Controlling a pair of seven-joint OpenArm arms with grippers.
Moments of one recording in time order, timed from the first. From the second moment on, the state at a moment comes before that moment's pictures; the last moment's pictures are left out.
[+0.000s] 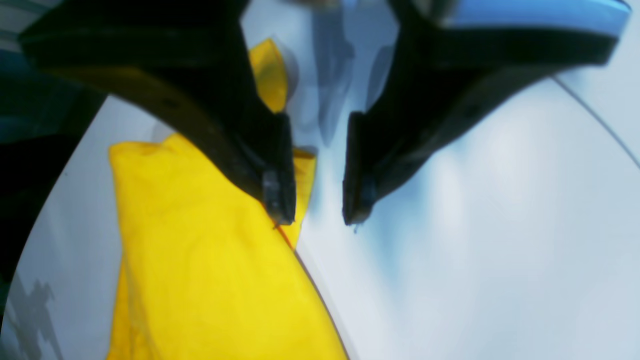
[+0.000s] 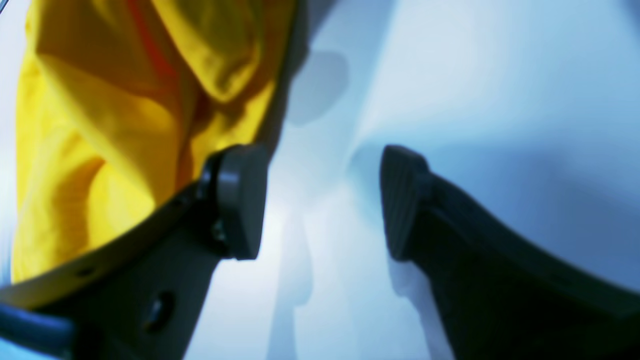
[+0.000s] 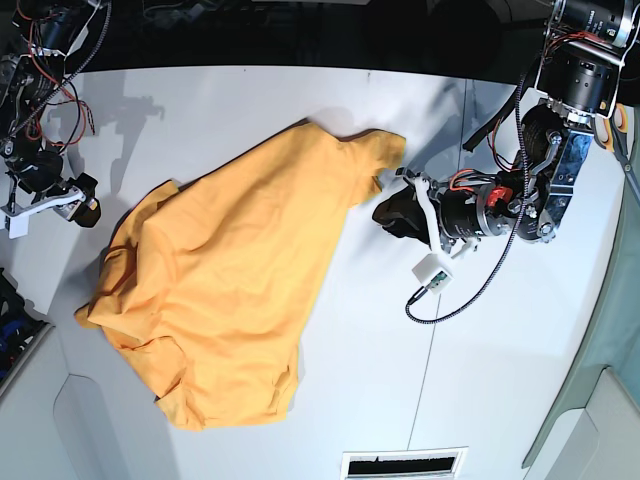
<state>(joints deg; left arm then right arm) -8.5 -21.5 14.3 70.5 -34.6 -37.5 41.1 0.5 9.1 35.1 72.5 27.5 26.4 -46.1</state>
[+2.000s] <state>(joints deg) -8.5 -17.5 14.2 70.5 -37.2 -37.5 41.7 -20.0 5.9 47.0 97.5 41.1 28.1 -51.2</state>
